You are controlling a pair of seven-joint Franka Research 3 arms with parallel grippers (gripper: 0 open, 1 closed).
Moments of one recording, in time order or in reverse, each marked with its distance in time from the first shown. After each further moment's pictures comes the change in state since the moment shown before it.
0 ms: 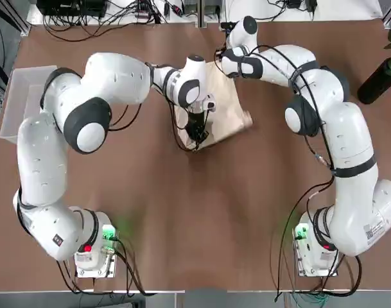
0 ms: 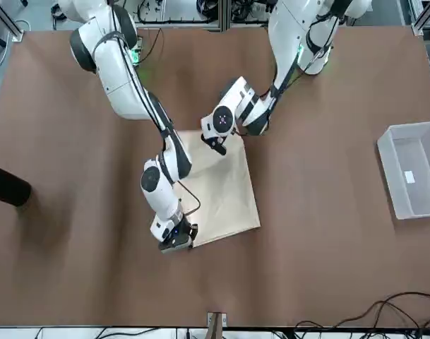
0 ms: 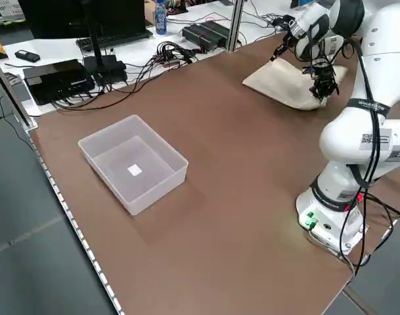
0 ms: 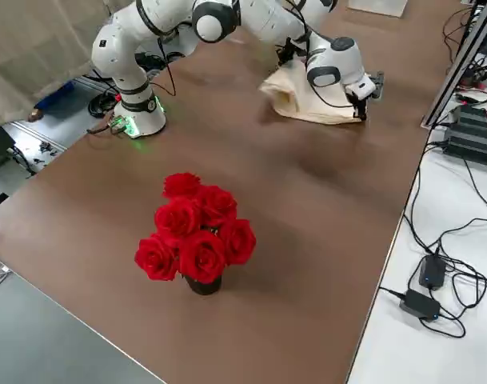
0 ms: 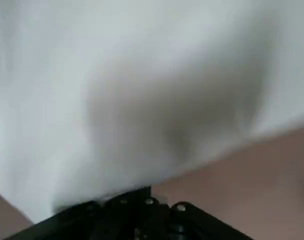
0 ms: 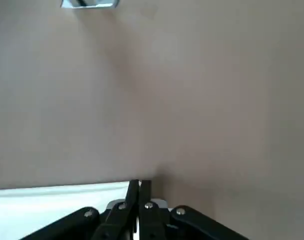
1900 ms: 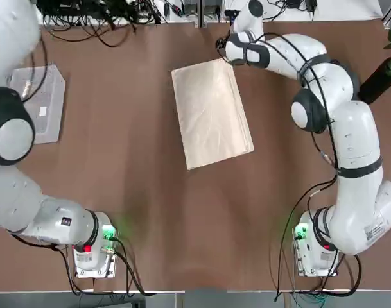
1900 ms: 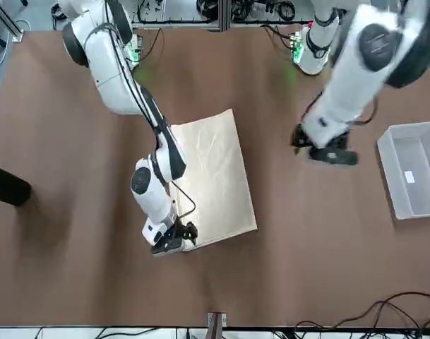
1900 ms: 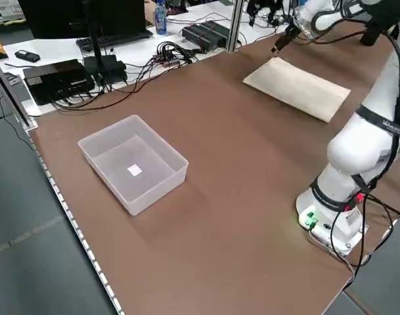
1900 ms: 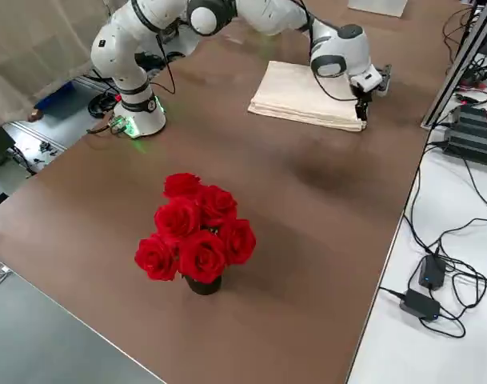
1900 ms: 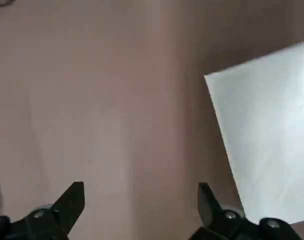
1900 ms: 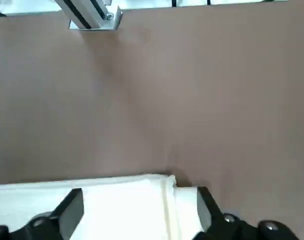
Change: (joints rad) left arm 0.542 -0.569 0.060 0.088 0.235 -0.249 -0.019; right arm -0.024 -0.119 0.000 -0.033 0.000 -0.146 -0.010
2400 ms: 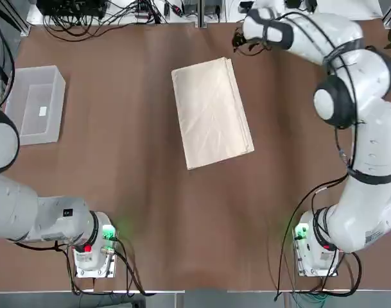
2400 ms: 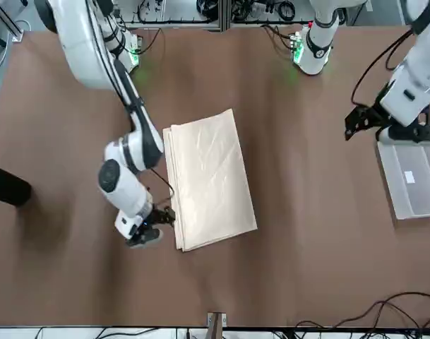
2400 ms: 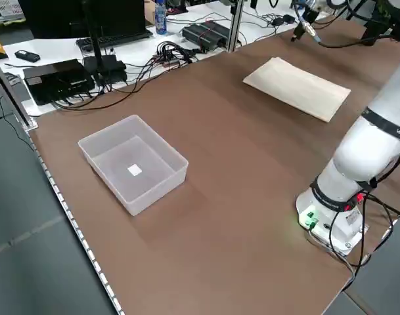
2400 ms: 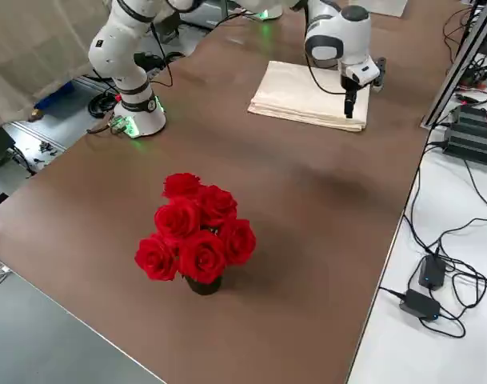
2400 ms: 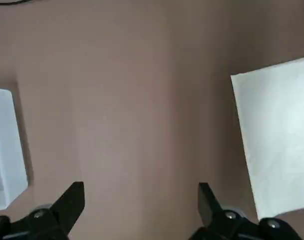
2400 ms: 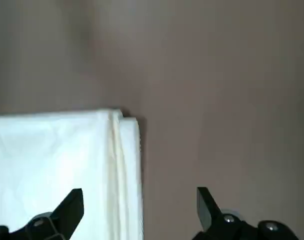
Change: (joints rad) left arm 0.182 -0.116 0.002 0.003 -0.081 -0.143 0.152; right arm -0.096 -0.270 -0.004 -0.213 0.000 -0.310 -0.145
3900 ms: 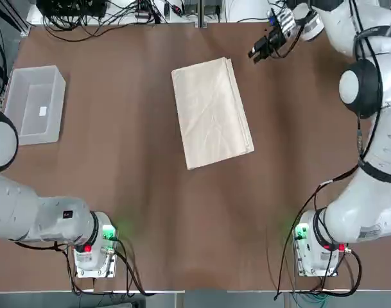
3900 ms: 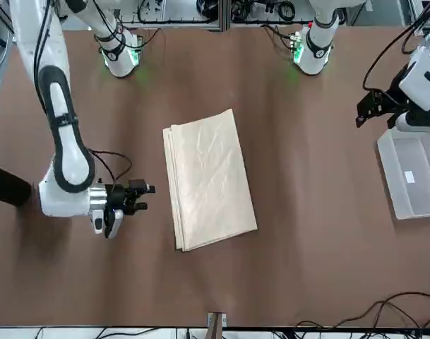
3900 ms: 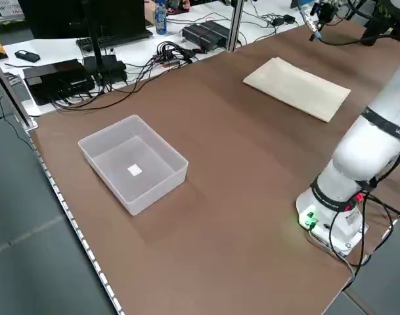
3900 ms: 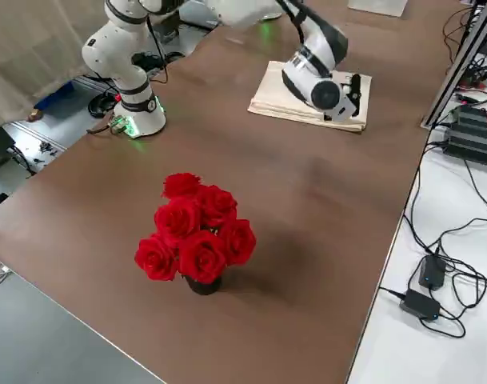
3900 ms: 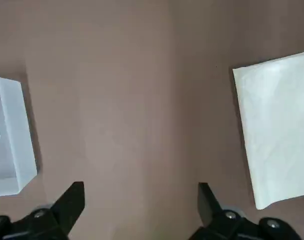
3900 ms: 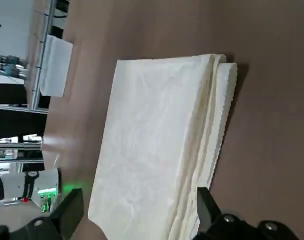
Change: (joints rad) left arm -0.085 0.009 0.121 0.072 -0.003 -0.074 0.009; right arm -0.251 0.004 0.018 -0.123 0.831 -0.383 -0.930
